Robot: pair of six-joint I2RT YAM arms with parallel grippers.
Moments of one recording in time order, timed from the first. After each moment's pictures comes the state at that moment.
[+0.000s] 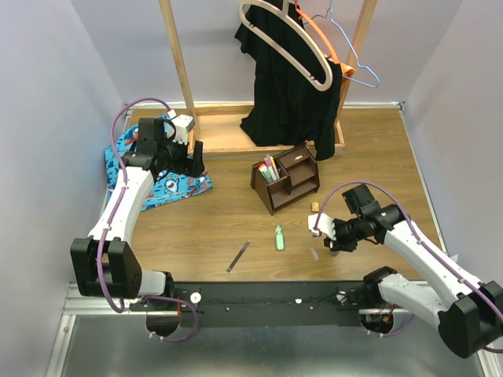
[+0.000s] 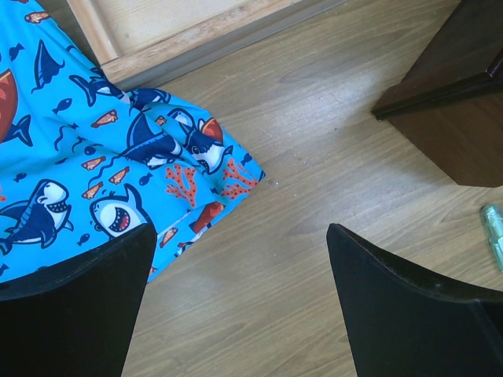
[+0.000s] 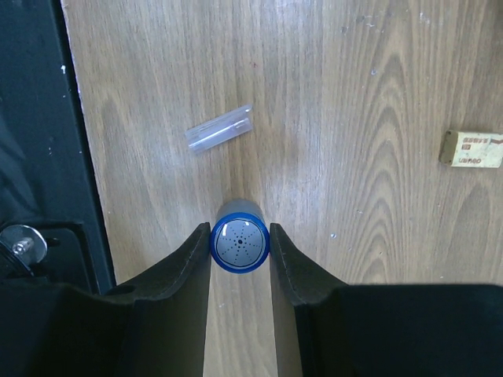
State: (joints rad) left arm -0.07 1.35 1.17 -0.58 0.35 0.14; right arm 0.42 0.96 0.64 -0.93 -0.46 -1.07
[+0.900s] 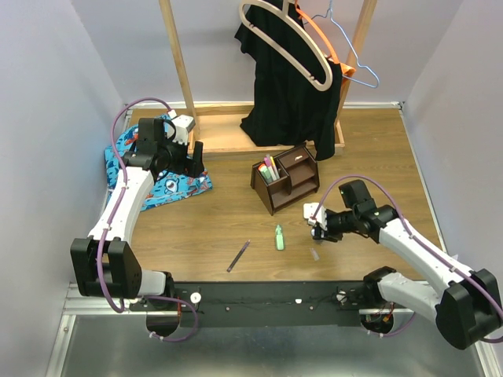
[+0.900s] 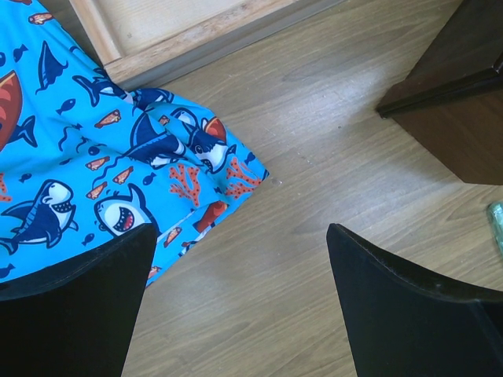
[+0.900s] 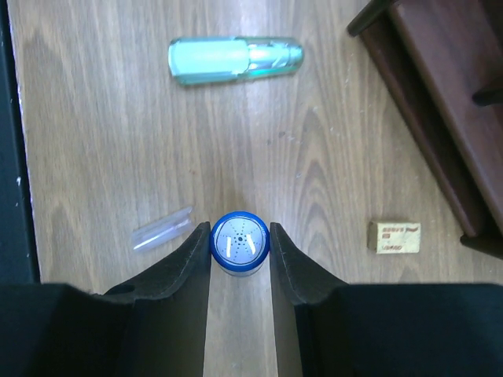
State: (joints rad) left arm -0.07 1.35 1.17 -0.58 0.35 0.15; right arm 0.42 1.02 0.59 -0.61 -0.63 -1.00
